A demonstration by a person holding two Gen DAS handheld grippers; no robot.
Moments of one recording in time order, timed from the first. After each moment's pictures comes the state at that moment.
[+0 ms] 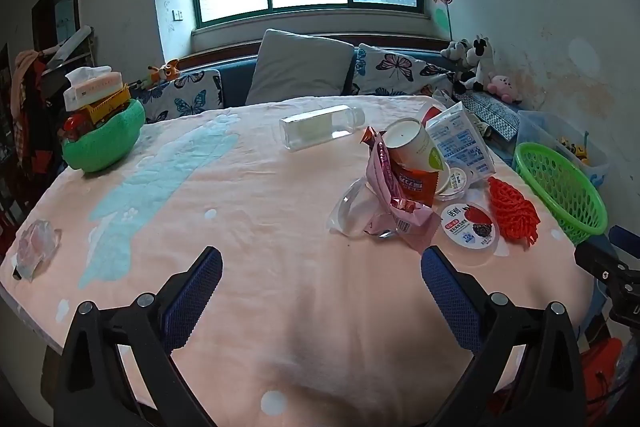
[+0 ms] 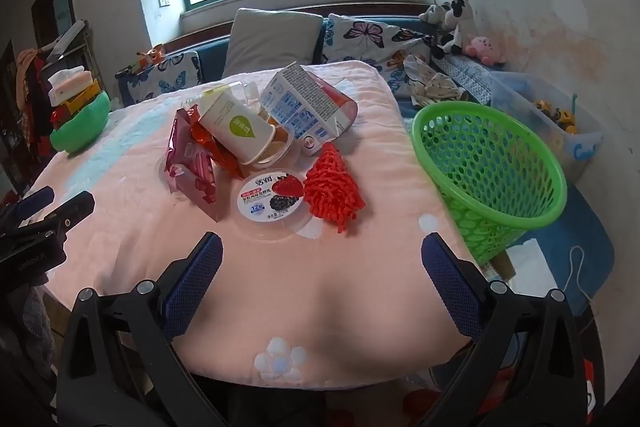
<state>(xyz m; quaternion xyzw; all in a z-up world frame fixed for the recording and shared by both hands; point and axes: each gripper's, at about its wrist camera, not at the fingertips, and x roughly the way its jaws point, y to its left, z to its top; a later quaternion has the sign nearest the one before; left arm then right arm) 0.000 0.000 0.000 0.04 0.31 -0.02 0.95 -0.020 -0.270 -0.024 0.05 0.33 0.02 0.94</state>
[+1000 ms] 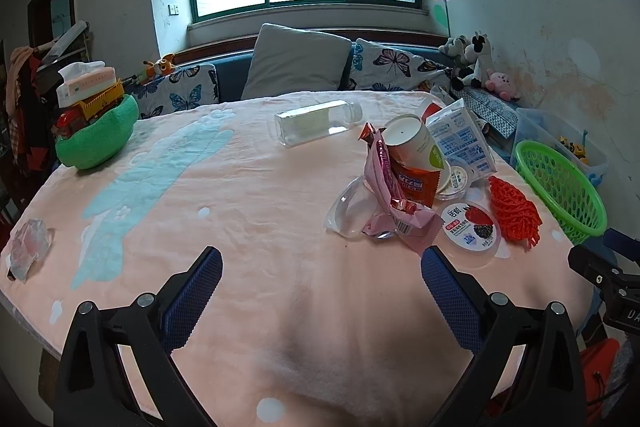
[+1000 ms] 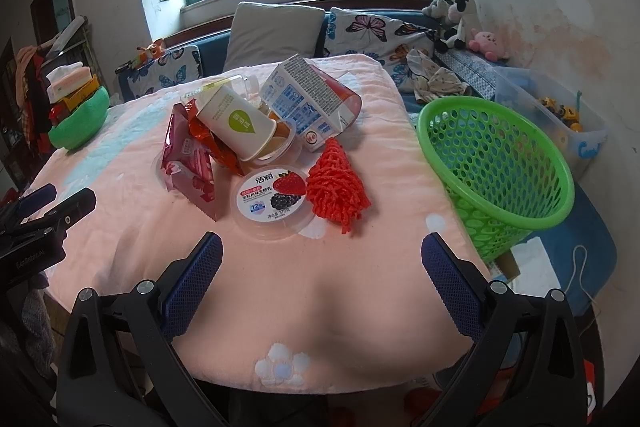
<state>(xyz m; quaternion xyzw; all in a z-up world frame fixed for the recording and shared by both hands) 0.010 -0.006 -0.010 0.03 0.31 -0.02 0.95 -0.012 -0.271 -0.028 0.05 0.34 0.03 0.94</state>
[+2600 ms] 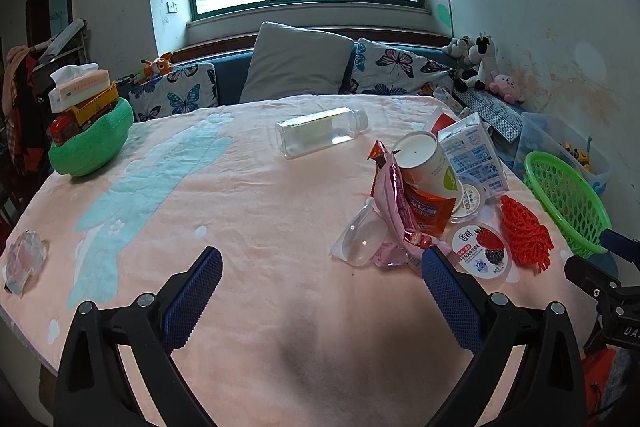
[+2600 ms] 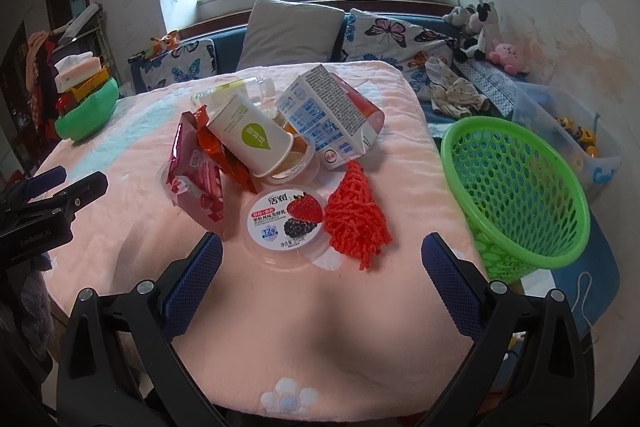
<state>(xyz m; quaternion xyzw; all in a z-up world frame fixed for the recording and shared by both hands) 0.042 -0.002 0.001 0.03 0.32 -0.02 0.95 0.024 -0.257 -0.021 0.02 0.34 0.05 0.94</state>
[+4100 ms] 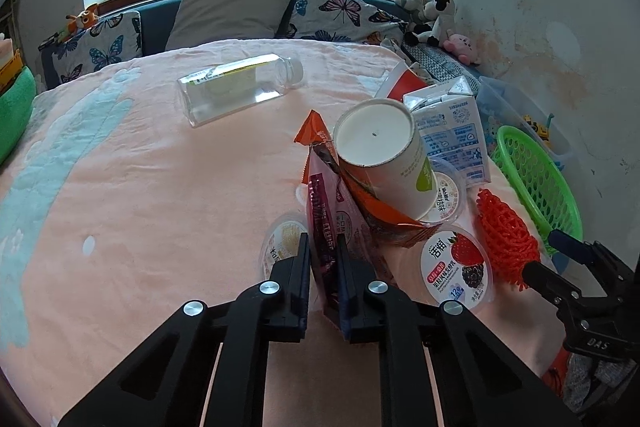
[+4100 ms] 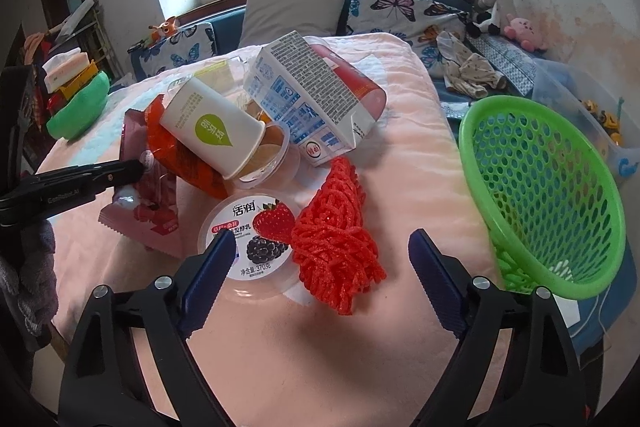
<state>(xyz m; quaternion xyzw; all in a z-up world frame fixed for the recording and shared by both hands) 0.134 -0.032 -0.040 -0.01 0.42 -0.14 0.90 0.080 -0.281 -0.053 0.04 0.38 0.08 0.92</state>
